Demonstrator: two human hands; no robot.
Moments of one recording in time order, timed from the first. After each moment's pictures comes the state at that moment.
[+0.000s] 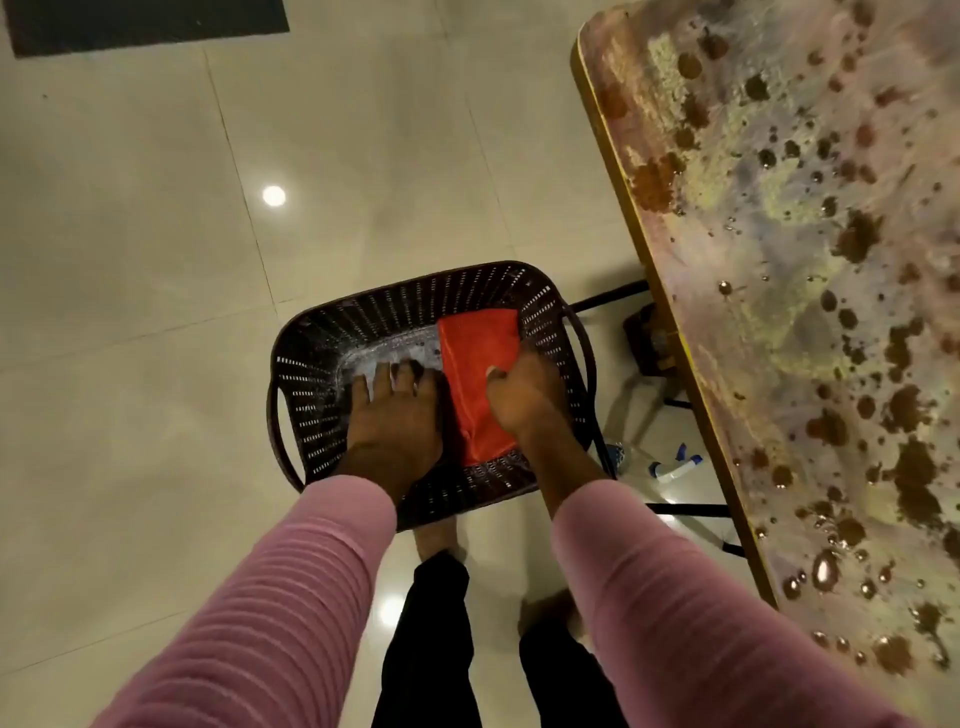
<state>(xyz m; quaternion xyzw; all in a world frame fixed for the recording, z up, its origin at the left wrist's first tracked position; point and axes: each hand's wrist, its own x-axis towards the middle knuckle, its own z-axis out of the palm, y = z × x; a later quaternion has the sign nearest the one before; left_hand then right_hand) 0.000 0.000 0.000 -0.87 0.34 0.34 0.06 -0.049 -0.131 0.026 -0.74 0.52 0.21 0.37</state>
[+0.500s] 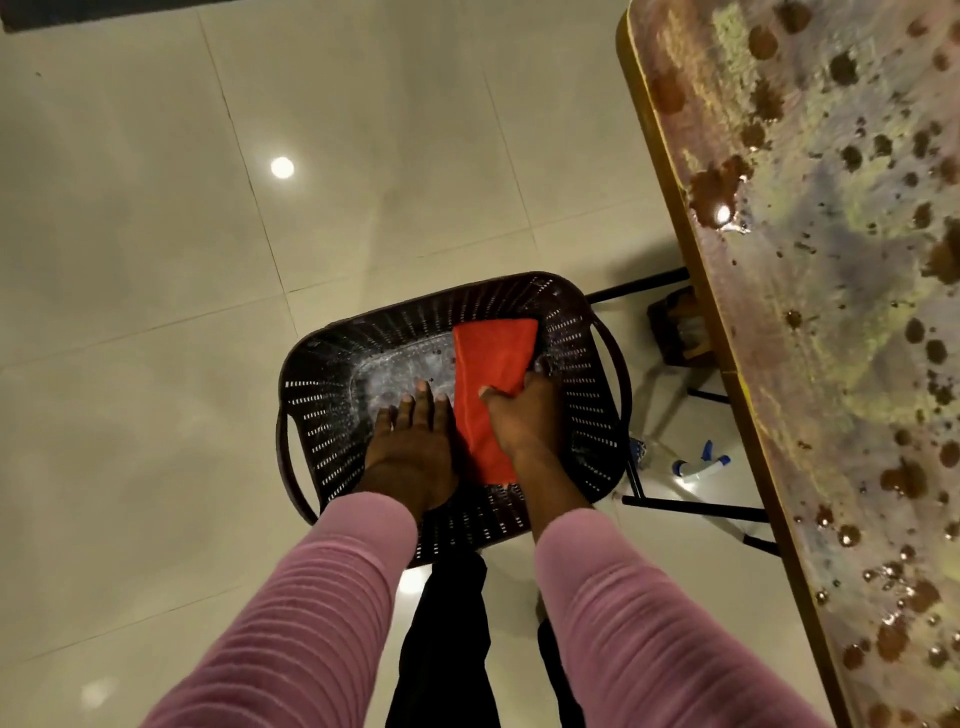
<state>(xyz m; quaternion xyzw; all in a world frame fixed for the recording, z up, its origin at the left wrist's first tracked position) 0.007 -0.003 -0.015 -0.79 0.34 0.50 0.13 -0.040 -0.113 -0.011 -0.67 0.60 0.10 0.42</state>
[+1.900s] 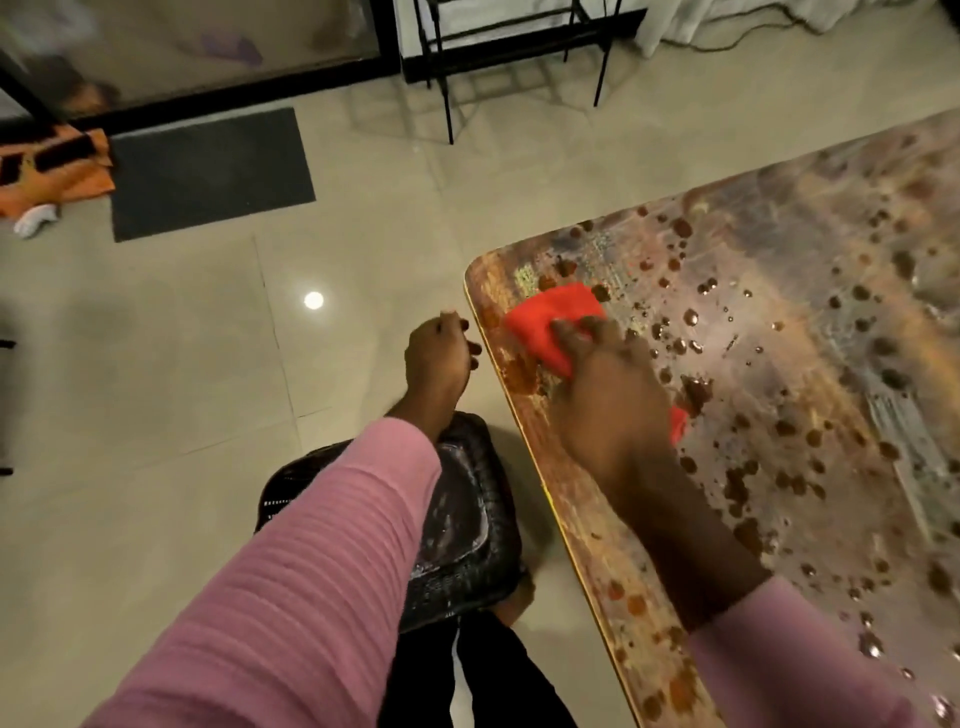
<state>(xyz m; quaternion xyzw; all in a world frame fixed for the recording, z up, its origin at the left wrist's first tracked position) 0.084 -0.204 0.138 -0.78 -0.08 0.32 -0.52 -0.048 -0.274 0.230 -0.93 0.33 0.06 0.15</state>
